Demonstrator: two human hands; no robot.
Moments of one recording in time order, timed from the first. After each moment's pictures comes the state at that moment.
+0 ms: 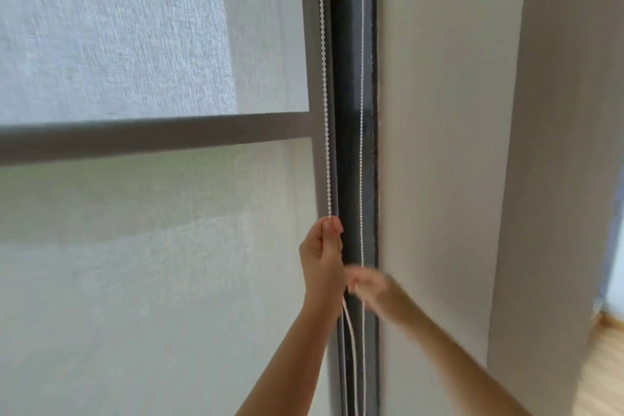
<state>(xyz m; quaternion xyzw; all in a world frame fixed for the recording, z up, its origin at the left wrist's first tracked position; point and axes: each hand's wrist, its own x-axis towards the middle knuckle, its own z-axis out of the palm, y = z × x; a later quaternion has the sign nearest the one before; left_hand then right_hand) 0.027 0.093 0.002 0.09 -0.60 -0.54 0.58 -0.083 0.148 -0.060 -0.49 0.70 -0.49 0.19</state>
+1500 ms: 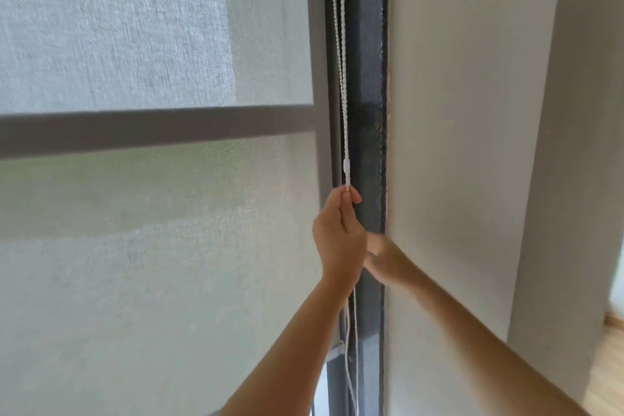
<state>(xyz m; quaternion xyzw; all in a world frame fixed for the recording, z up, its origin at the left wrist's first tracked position) -0.014 0.068 0.022 0.10 -0.67 -0.32 0.66 -0.105 0.116 -0.012 -0.56 0.67 -0.47 0.13</state>
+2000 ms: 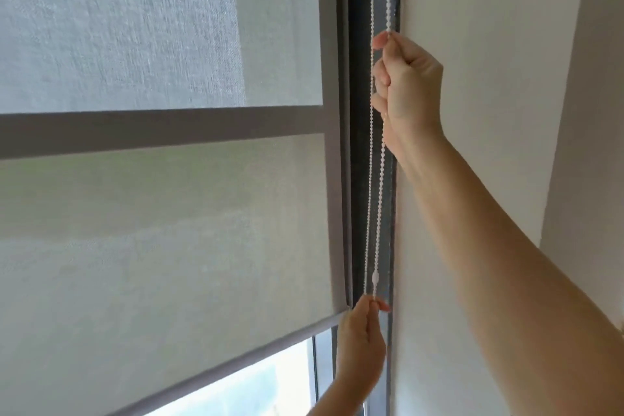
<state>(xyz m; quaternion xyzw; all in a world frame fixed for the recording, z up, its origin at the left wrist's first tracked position) 0.001 0.081 -0.124 0.16 -0.76 -0.42 0.47 -0.049 0.122 0.200 -0.47 0.30 -0.83 0.03</state>
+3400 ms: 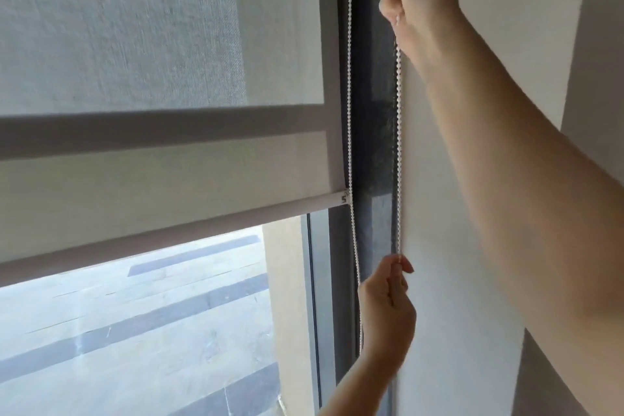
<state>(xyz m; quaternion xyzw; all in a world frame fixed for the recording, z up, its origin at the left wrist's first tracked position) -0.011 0.119 -0.053 0.10 -0.69 -0.44 0.57 -0.050 0.132 0.292 -0.45 0.36 -0.82 0.00</state>
